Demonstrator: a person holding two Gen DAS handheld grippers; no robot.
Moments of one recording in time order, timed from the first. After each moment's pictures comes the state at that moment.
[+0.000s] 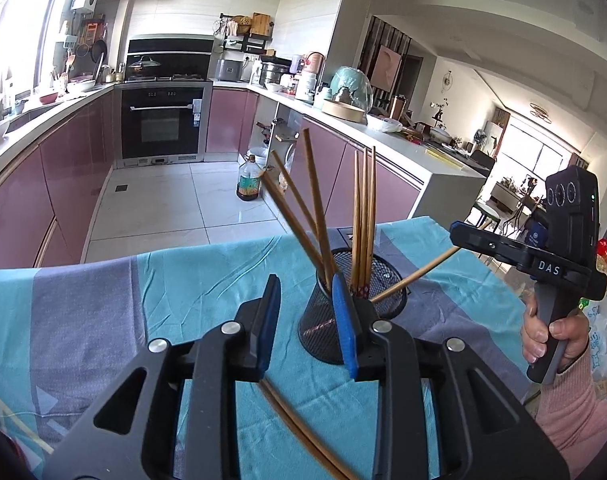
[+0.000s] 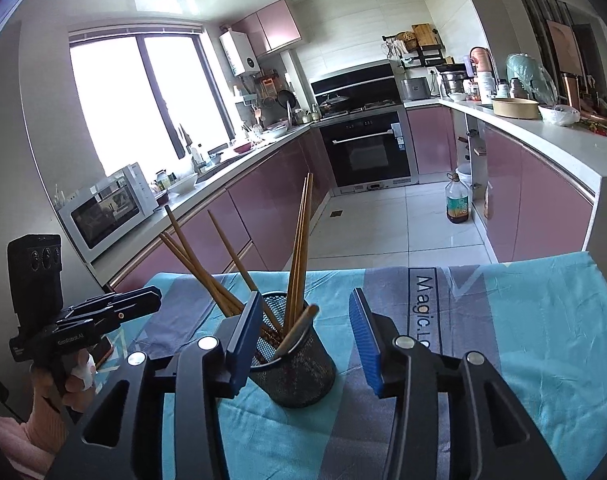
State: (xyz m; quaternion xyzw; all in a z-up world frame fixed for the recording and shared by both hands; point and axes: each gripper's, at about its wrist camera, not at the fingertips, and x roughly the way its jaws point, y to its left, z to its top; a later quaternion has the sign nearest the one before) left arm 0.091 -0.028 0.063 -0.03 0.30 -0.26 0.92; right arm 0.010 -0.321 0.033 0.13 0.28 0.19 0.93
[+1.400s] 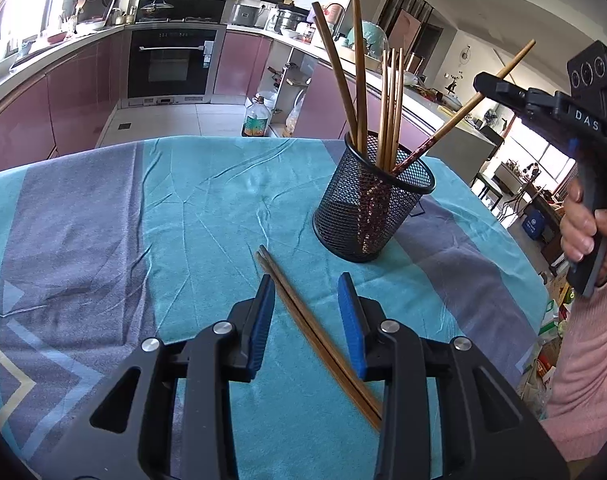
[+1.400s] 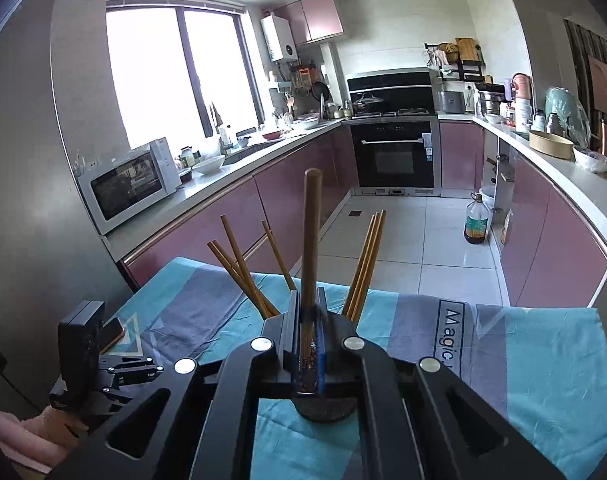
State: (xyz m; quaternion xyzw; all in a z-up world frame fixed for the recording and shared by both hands) left arm 0.068 -0.017 -0.024 -0.05 0.40 -0.26 0.88; right arm 0.024 -0.282 0.077 0.05 0.28 0.24 0.93
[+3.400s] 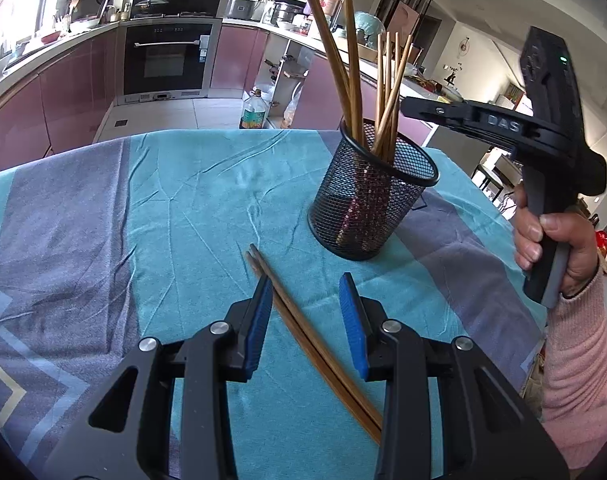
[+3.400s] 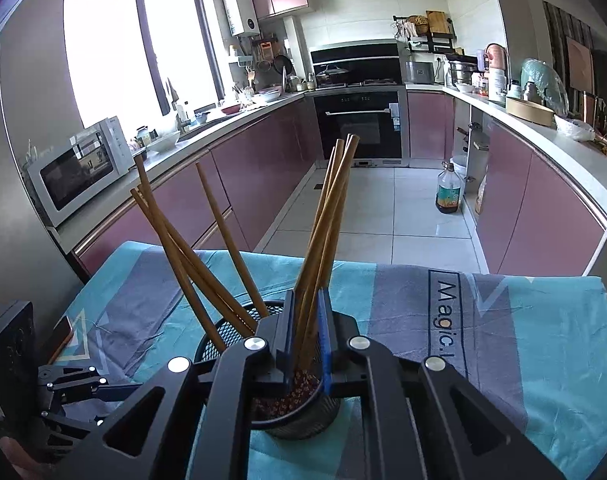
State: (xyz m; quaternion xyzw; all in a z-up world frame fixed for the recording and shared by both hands) left arm 0.075 -0.032 -0.040 -0.04 0.41 -0.26 0.88; right arm 0.066 -0.263 0.019 0.05 0.32 0.17 0.93
